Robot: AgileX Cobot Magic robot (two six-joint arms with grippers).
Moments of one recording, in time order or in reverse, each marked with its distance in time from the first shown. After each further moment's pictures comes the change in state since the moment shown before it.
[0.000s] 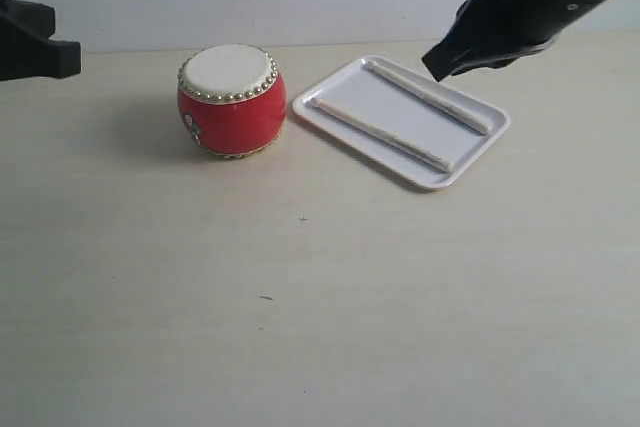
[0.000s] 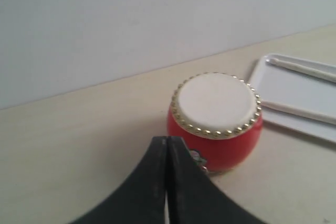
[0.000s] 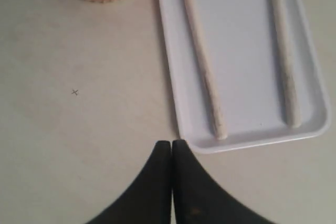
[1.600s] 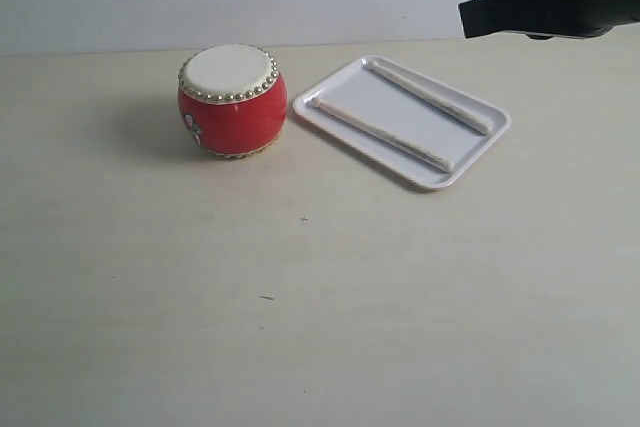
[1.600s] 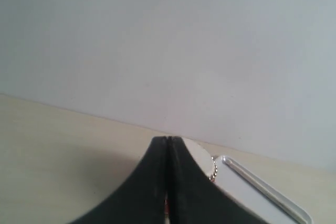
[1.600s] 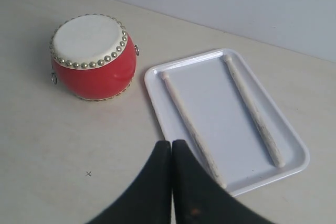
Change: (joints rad) left arm 0.370 -0.716 0.381 -0.281 0.271 -0.141; right arm 0.000 -0.287 0.270 0.124 -0.339 0.074
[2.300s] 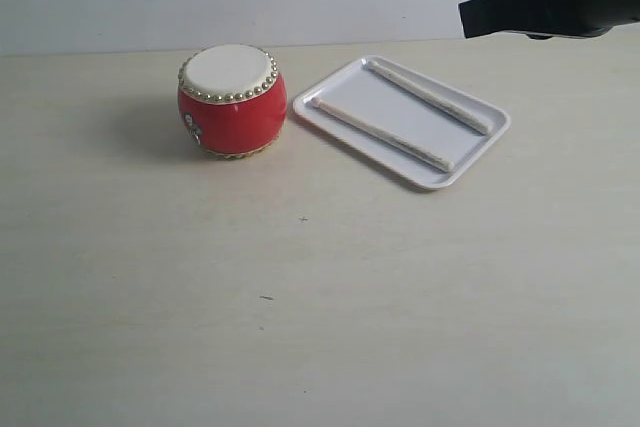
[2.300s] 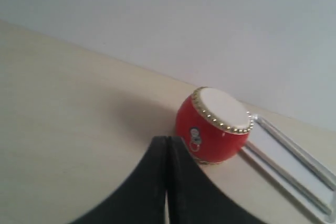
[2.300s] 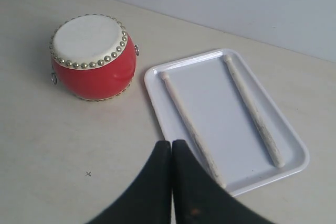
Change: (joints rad) left arm 0.000 -0.035 0.054 0.918 0.009 -0.962; right arm 0.000 0.000 0.000 0.000 0.000 0.000
